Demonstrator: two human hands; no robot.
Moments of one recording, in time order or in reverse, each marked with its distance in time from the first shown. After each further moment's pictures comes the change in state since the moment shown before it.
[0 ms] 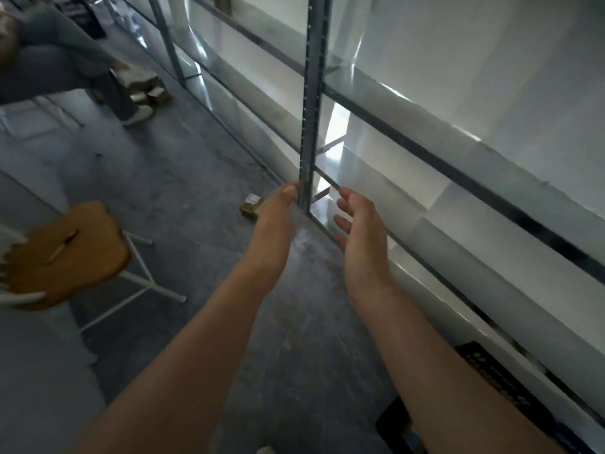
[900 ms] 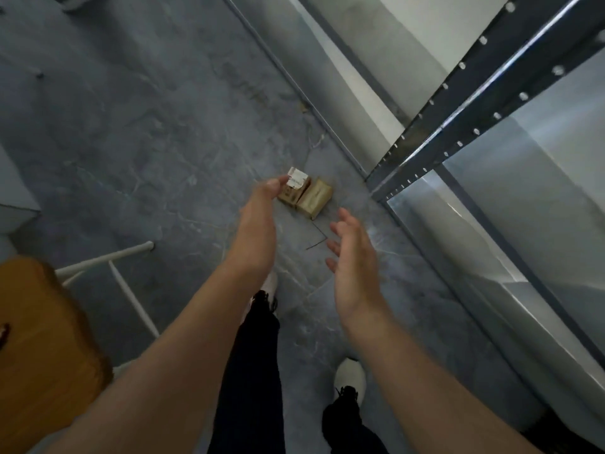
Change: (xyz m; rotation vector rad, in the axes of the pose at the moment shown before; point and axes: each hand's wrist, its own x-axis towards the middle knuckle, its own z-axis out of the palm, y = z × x) left_hand 0.631 -0.130 -0.203 0.142 0.140 -0.383; right_hand 0.508 0.212 0.373 -0.017 -0.044 0.551
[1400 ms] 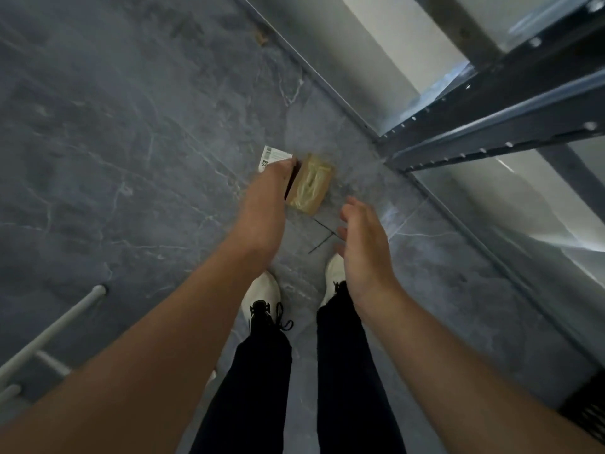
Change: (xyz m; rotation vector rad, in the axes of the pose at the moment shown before) left_hand 0.296 -0.078 0.054 0.146 -0.211 -0.228; right_hand 0.278 0.068 0.052 -0.041 0.171 0.268
